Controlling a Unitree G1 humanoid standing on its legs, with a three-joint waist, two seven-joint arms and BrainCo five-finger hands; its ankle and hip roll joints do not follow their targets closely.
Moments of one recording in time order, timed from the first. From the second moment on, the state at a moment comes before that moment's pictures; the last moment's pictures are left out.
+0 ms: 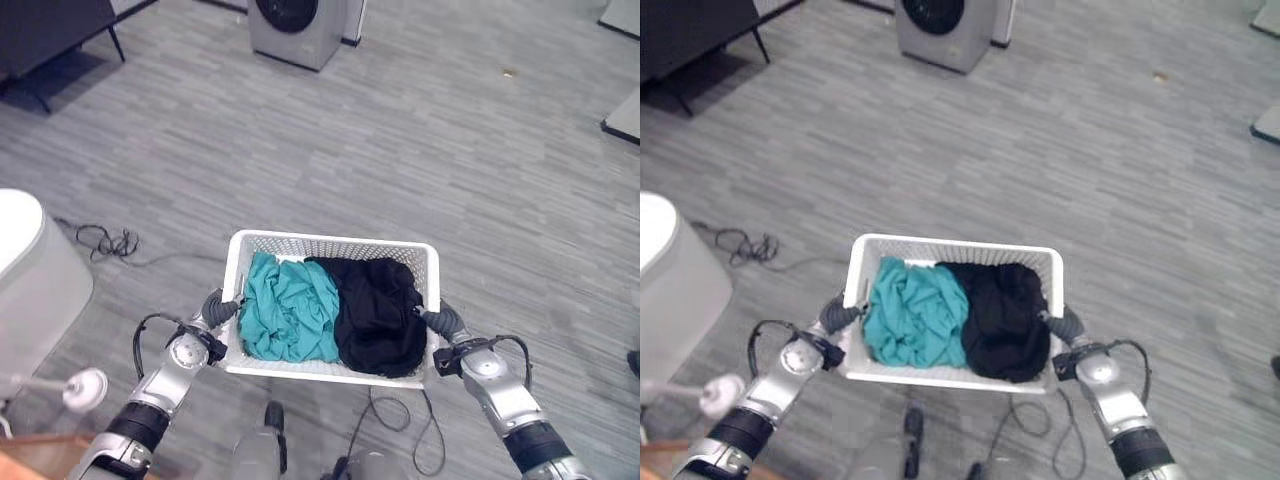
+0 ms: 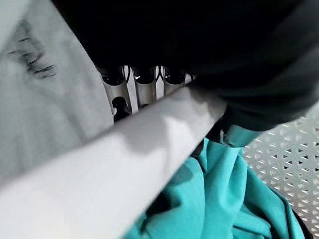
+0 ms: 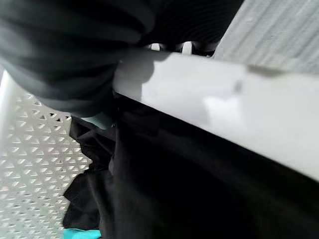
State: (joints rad) left arm -0.25 0.57 -0.30 0.37 0.08 0.08 0.11; right arm -0.16 -0.43 0.20 0.27 0.17 0.16 -0.04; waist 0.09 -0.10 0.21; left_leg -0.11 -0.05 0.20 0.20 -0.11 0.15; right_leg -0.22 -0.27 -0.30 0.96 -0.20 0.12
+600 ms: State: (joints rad) left arm -0.34 0.47 -0.37 0.45 0.14 0.09 0.11; right arm -0.09 -0.48 0.14 0.25 0.18 0.15 -0.03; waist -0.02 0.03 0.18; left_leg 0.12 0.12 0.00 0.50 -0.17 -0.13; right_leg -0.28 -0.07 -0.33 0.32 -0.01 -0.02
